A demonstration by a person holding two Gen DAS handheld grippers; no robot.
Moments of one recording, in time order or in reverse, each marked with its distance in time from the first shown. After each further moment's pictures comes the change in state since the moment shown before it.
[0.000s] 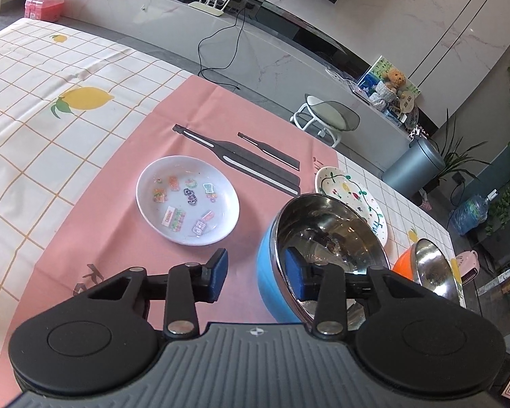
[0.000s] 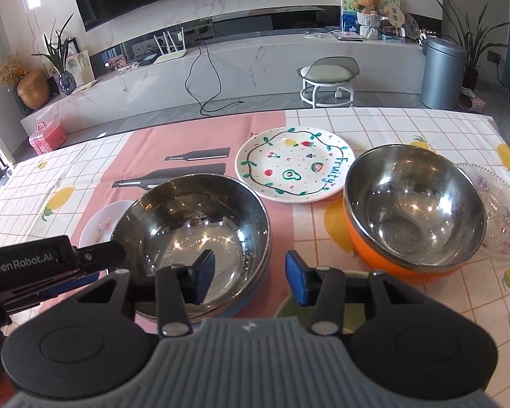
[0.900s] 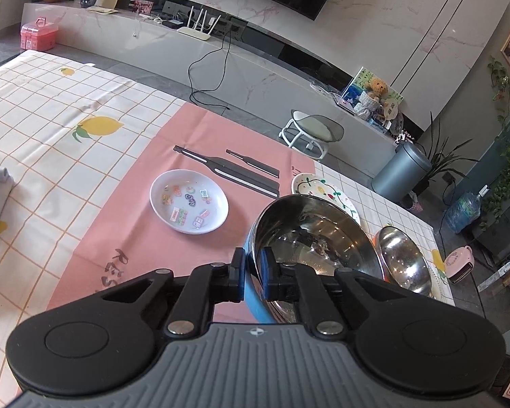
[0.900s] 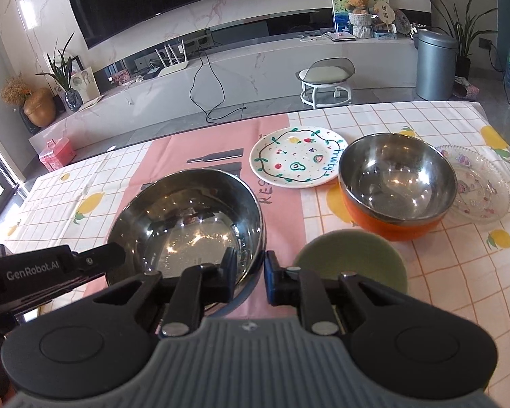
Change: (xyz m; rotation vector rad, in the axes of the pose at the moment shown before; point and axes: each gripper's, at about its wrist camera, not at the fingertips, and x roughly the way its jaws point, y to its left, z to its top) left arm -0.069 -0.011 -0.022 0.055 -0.069 -0.016; right arm -0.064 0.009 -0.022 0.073 -0.029 0.034
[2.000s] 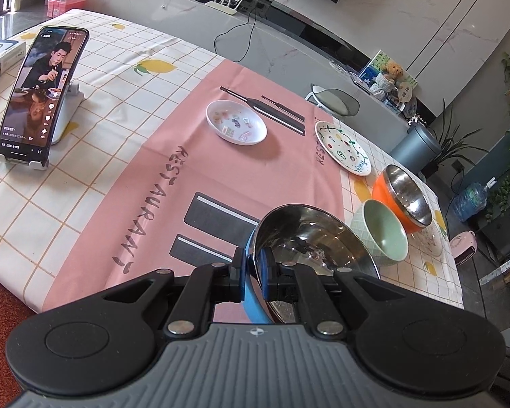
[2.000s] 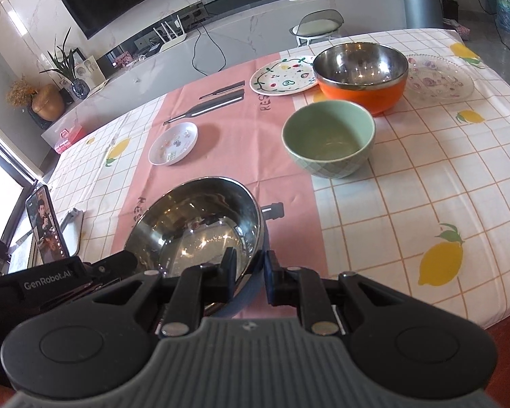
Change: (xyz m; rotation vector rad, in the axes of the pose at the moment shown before) left arm -0.057 0.031 -0.080 -0.064 0.071 0.043; right arm -0.071 -0.010 -0.091 0.116 0.132 0.065
